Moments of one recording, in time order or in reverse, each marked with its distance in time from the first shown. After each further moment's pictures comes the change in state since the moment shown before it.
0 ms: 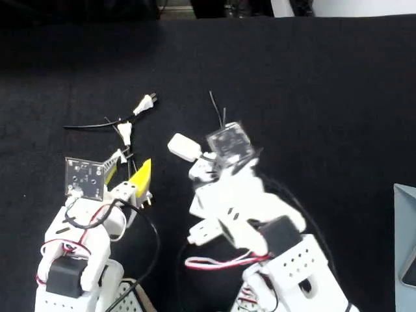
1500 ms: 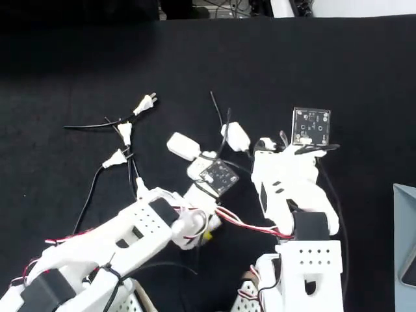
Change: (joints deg) left arm 34.1 74.5 -14.8 -17.0 -1.0; right arm 26.4 0.0 0.4 -9.6 1.1
